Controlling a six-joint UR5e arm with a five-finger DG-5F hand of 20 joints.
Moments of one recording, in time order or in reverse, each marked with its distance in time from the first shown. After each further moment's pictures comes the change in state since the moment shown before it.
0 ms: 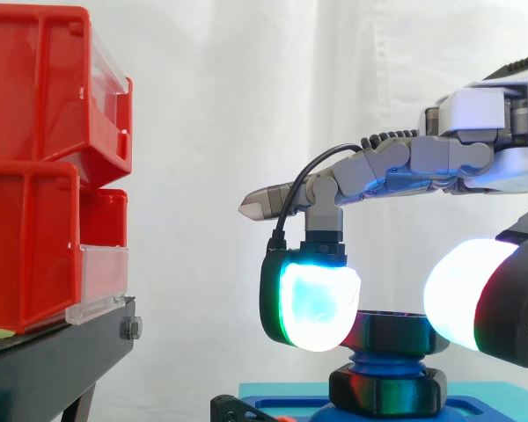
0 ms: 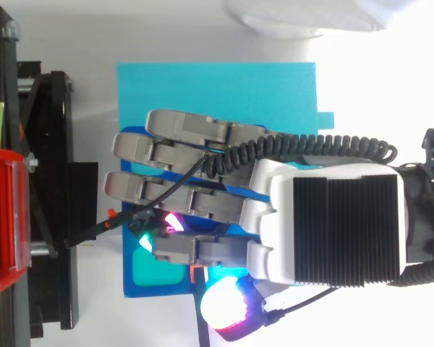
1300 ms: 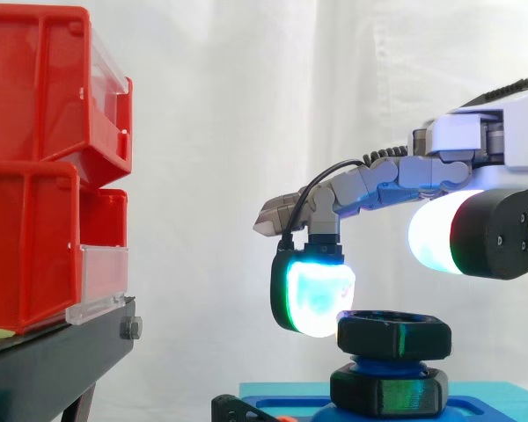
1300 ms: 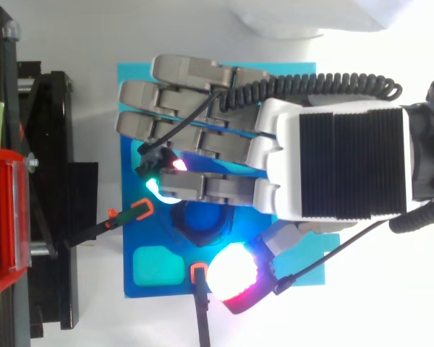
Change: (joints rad) arm -0.080 -0.001 -0.001 -0.001 -0.098 -0.005
